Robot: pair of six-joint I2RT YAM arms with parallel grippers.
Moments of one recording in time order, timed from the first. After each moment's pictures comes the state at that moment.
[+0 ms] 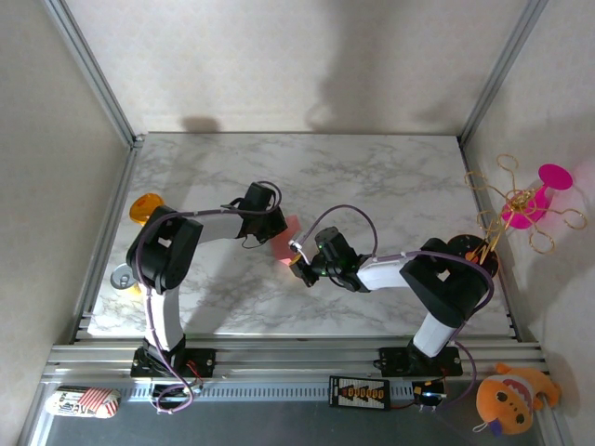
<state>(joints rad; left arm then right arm) -0.47 1.96 1.11 -0.11 0.23 -0.94 0.81 1.69 0.63 0.38 -0.31 -0.01</state>
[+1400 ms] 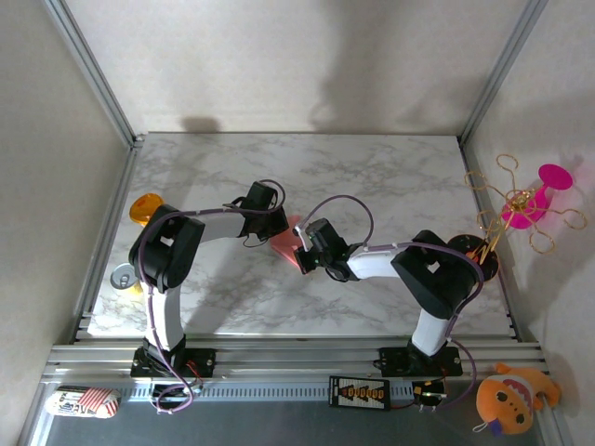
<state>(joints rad) -0.48 1.98 1.14 -0.11 0.22 -0.86 0.81 1.77 0.78 0.20 -0.07 0.19</state>
